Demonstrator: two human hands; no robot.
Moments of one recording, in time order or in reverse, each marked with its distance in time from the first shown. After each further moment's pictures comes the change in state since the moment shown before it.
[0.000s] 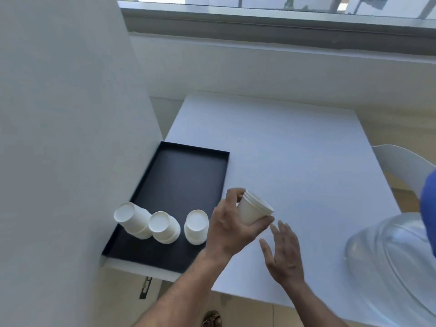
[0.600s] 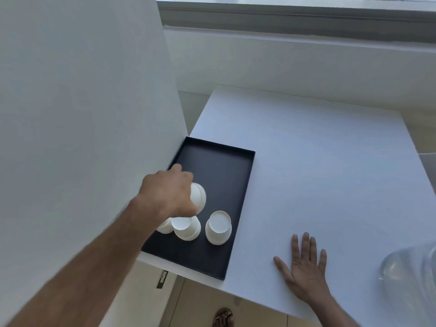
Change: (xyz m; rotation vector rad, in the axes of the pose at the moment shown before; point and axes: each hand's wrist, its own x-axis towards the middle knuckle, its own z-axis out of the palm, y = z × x) left_hand 0.057 -0.002 -0.176 1.163 -0.409 -0.287; right_hand 0.002 0.013 0.018 -0.299 -0.476 0.074
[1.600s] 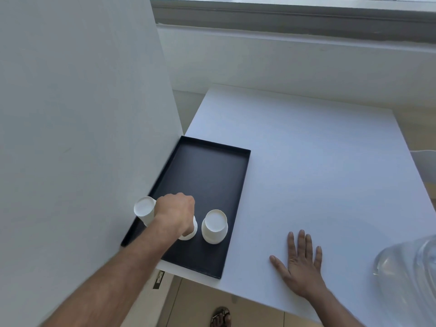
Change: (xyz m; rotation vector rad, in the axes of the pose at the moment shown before) left_hand 0.026 0.026 0.075 0.178 -0.097 0.003; right_hand -0.003 -0.001 -0.012 0.004 -0.100 -0.023
